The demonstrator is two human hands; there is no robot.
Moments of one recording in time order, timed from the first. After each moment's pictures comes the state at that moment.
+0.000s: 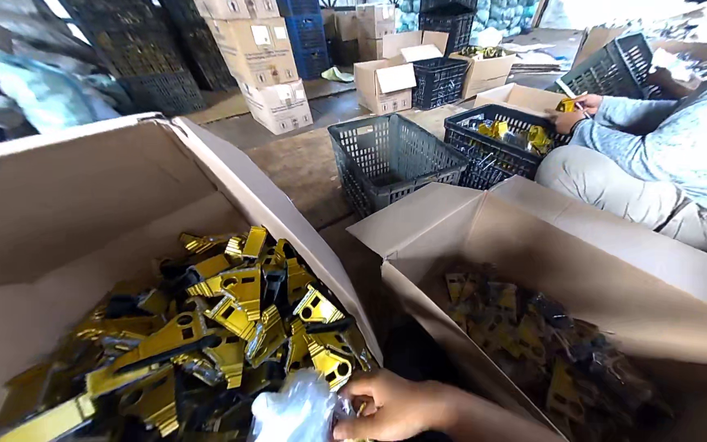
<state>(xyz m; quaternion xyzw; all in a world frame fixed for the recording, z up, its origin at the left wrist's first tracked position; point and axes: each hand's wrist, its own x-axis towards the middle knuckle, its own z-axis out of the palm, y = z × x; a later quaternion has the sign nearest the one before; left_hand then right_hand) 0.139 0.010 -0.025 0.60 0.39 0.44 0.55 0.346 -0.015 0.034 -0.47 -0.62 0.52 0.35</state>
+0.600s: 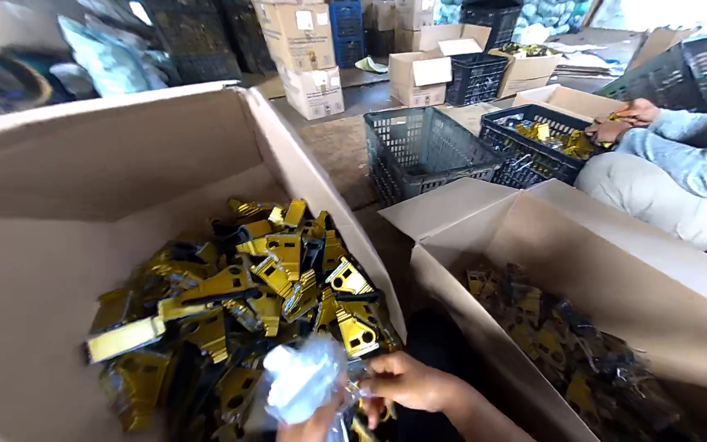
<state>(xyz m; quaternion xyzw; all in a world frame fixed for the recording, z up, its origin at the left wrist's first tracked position) 0.119 0.006 0.016 0.51 0.45 0.44 0.58 0.309 -0.018 0.014 -0.45 -0.47 0.65 0.39</state>
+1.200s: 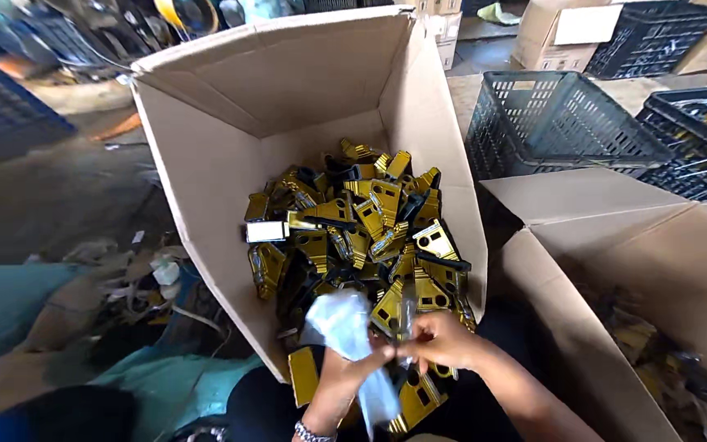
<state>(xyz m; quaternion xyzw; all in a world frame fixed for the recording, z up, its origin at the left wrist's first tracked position) 0.046 0.001 0.003 0.43 0.48 0.48 0.59 0.256 0.017 0.017 -0.49 -0.58 0.61 0.25</state>
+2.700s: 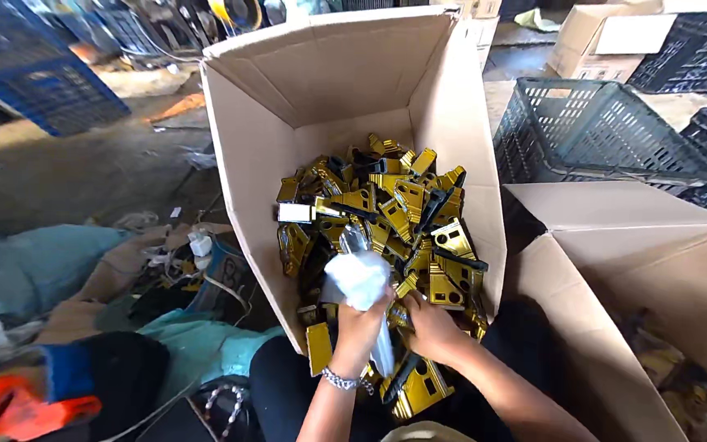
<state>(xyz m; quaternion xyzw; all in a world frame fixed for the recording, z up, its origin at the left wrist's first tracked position) 0.067 0.023 0.030 0.40 0.53 0.56 0.50 0.214 0.032 0.027 -0.57 -0.75 0.34 0.04</state>
